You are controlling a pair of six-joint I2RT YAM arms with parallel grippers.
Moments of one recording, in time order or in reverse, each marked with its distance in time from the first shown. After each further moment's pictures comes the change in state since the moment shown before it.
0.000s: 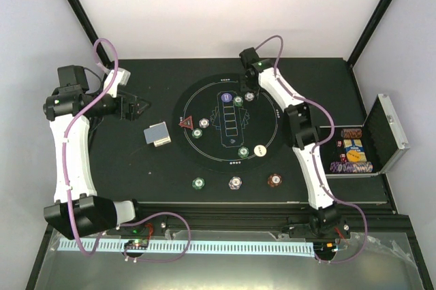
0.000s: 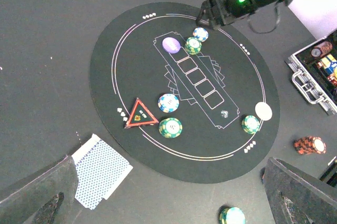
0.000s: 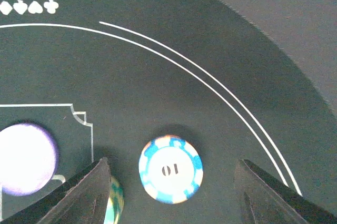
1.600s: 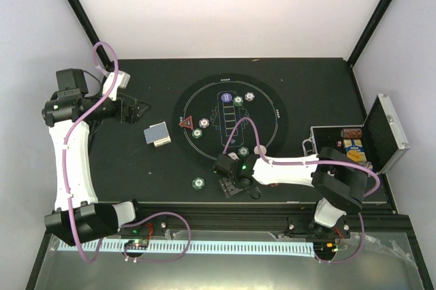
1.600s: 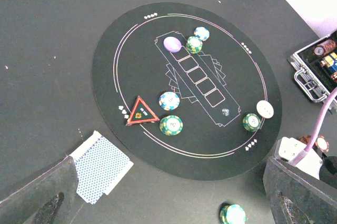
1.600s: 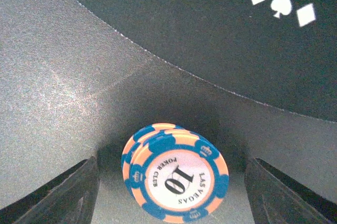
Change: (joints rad) left arm 0.002 -0.047 -0.021 -0.007 -0.014 0.006; right arm 0.756 -0.902 -1.456 0.331 0.002 0.374
